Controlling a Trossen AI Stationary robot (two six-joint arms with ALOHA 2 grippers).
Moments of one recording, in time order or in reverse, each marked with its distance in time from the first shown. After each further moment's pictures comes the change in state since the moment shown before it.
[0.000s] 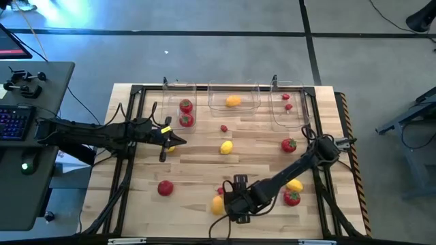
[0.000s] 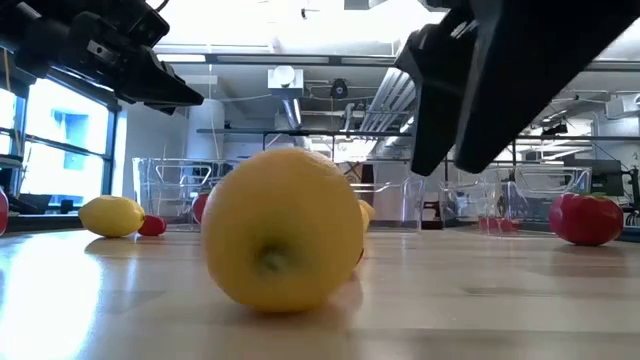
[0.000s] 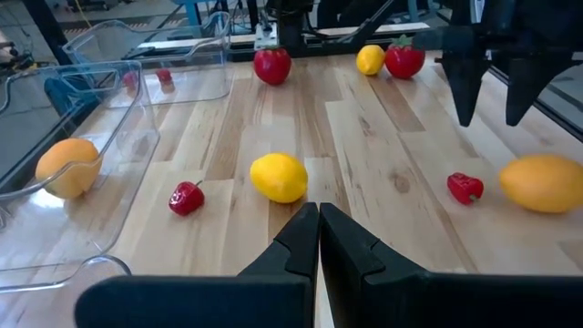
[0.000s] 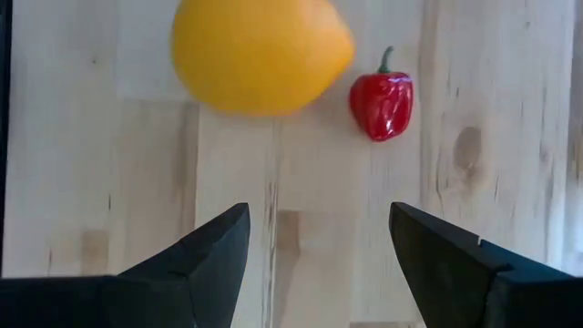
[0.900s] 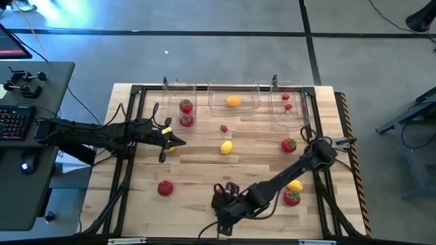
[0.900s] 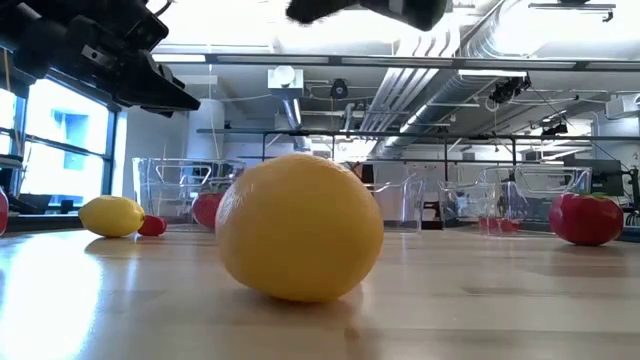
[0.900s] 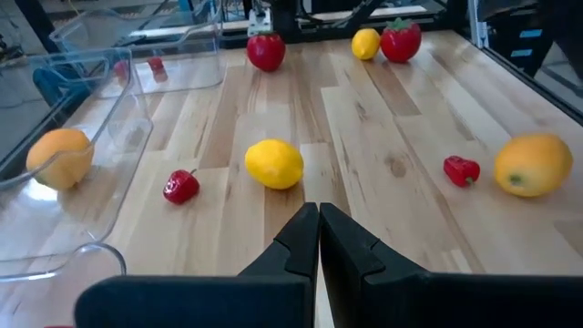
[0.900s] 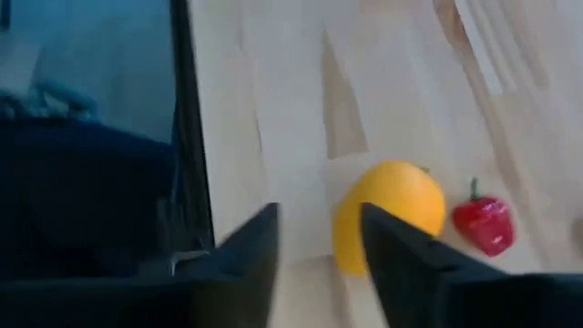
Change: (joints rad) left arm -0.001 0.000 0.001 -0.038 0.010 0.018; right arm 0.009 0.061 0.204 0.151 -0.005 0.311
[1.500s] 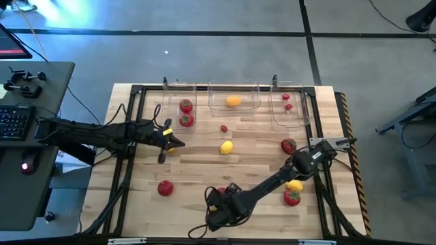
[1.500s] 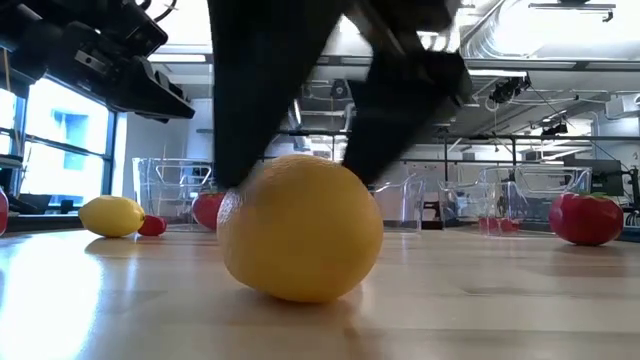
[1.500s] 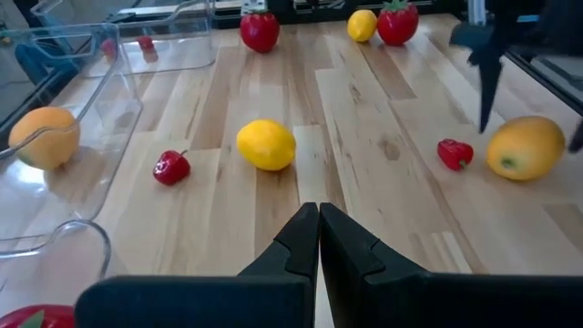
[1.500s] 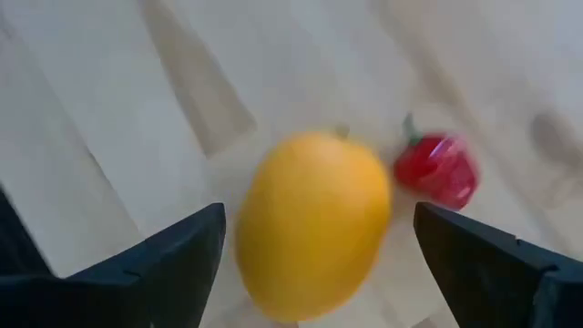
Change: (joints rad) left arm -0.011 0.000 0.000 -0.044 0.002 -0.015; right arm -0.026 0.284 0.291 -0.346 0.068 0.324
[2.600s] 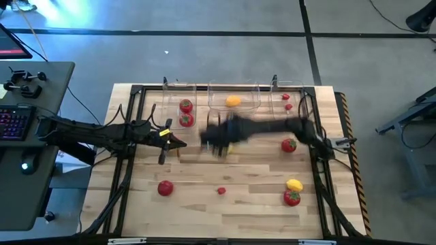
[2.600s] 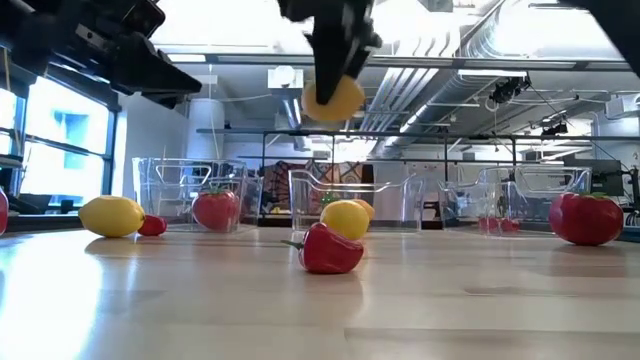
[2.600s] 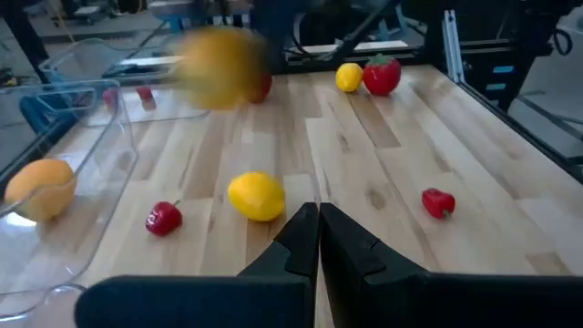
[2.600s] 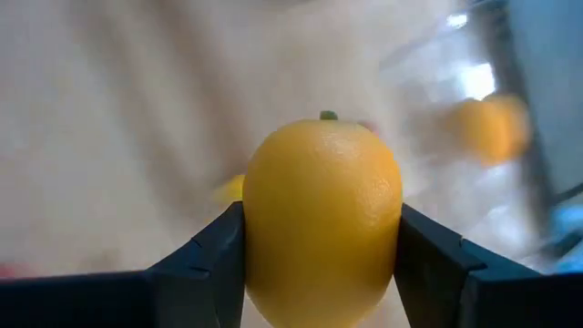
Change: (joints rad) left arm -0.041 0.000 0.000 0.122 -0.016 -0.027; right arm -0.475 -0.221 0.144 -0.426 0.140 -0.732
